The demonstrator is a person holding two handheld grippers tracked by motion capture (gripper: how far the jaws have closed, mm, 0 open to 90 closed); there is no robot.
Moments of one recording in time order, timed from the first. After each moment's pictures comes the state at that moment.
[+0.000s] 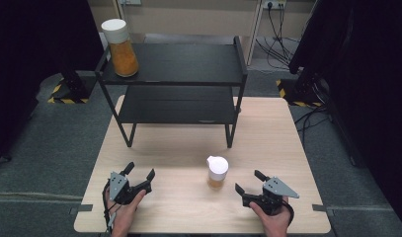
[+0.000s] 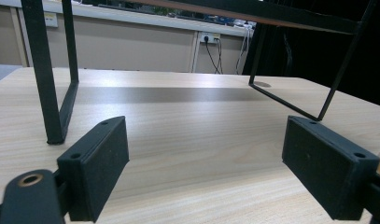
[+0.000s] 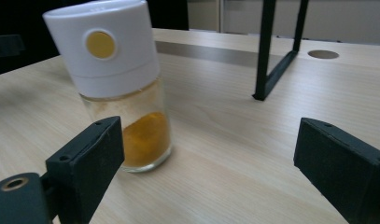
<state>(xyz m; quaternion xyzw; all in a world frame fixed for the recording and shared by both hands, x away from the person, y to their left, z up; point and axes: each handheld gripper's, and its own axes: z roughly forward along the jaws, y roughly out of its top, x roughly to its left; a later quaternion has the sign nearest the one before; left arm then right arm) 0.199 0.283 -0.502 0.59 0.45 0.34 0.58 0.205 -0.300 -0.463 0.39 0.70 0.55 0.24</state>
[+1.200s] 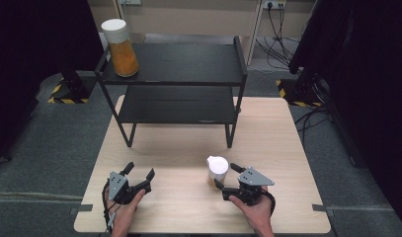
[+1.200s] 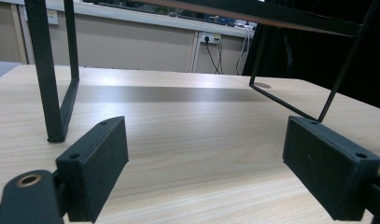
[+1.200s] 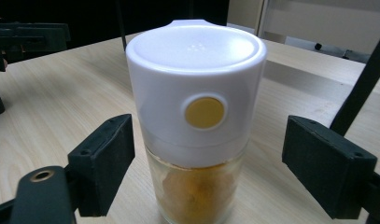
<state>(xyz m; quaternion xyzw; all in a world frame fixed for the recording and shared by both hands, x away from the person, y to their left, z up) 0.200 0.284 -0.501 0.59 0.45 0.34 0.58 0.240 -0.256 -0.438 0.32 0.75 0.54 0.22</state>
